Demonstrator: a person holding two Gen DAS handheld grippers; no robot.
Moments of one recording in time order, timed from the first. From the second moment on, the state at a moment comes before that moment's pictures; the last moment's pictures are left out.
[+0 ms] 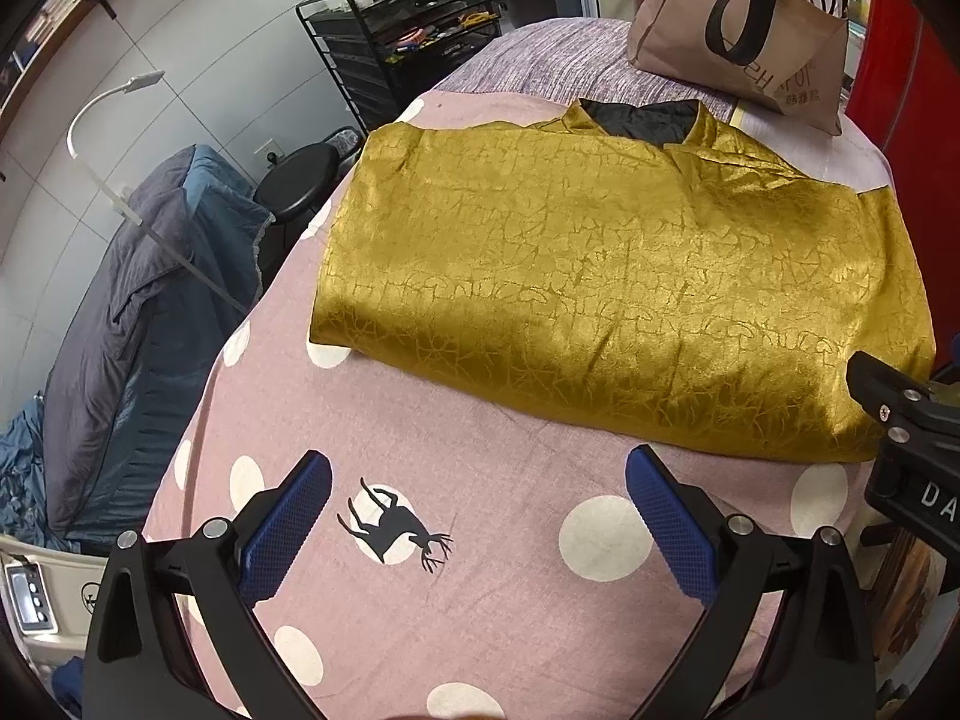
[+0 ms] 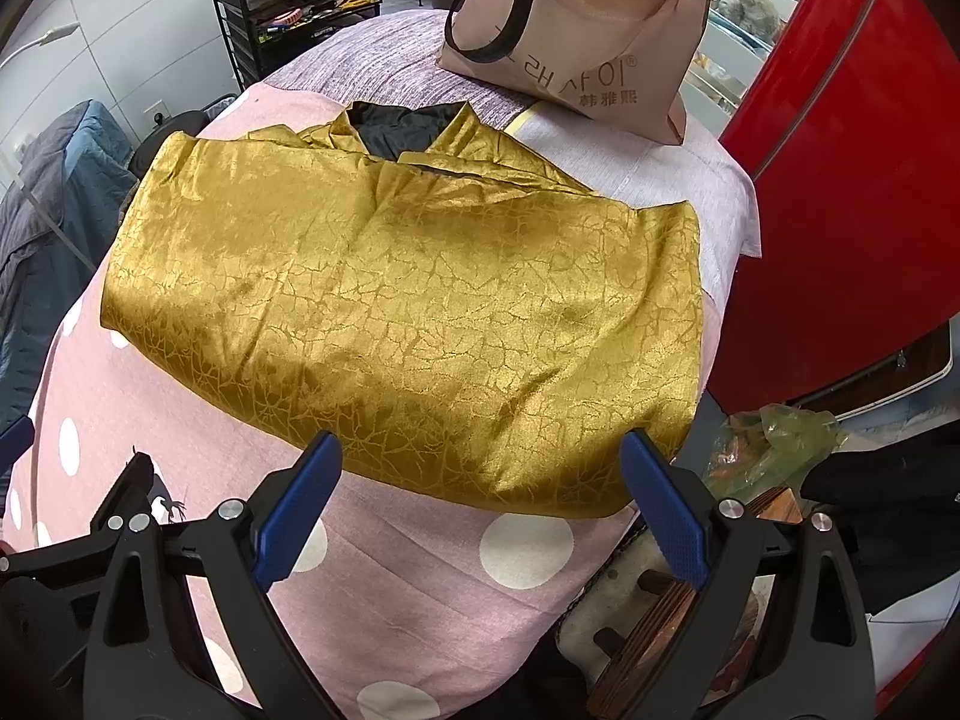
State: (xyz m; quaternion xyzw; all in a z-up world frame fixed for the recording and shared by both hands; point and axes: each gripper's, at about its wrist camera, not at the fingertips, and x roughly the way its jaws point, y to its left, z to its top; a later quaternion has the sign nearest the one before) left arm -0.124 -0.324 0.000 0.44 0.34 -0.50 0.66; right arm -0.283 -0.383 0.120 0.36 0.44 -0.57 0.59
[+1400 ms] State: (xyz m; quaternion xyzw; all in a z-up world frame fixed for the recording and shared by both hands) left arm -0.123 -0.323 0.000 0.44 0.35 -0.50 0.66; right arm -0.279 -0.380 0.118 0.36 0.44 -0.57 0.59
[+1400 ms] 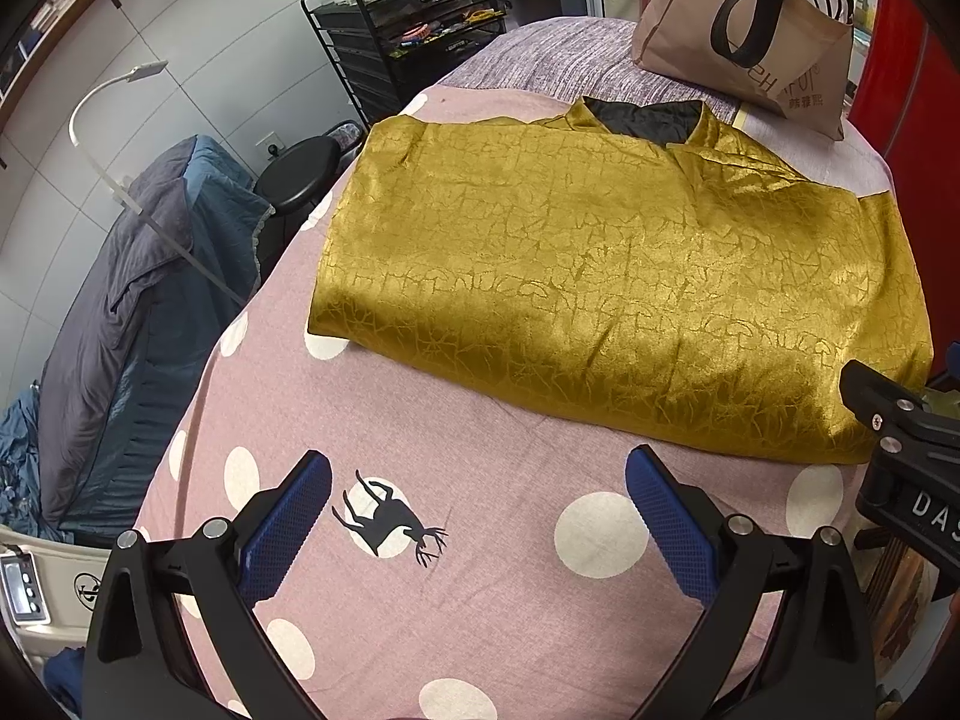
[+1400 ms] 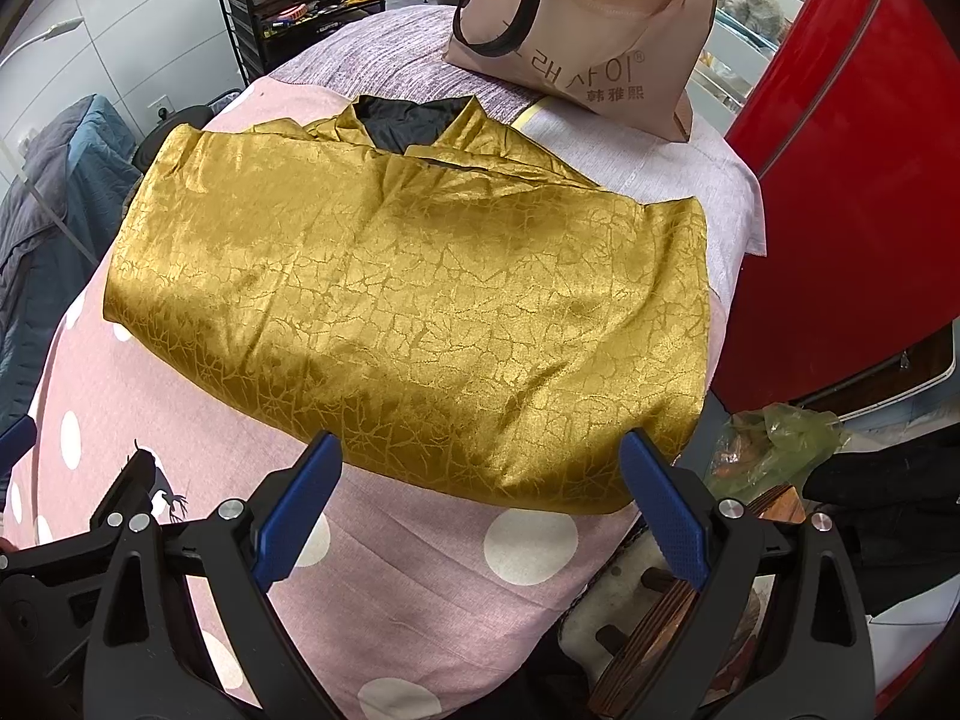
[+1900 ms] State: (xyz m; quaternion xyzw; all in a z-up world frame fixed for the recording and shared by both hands) left arm -0.125 -0.320 0.005 0.42 0.32 -0.51 0.67; right arm -0.279 -0.383 0.118 0.36 0.44 -0.57 0.59
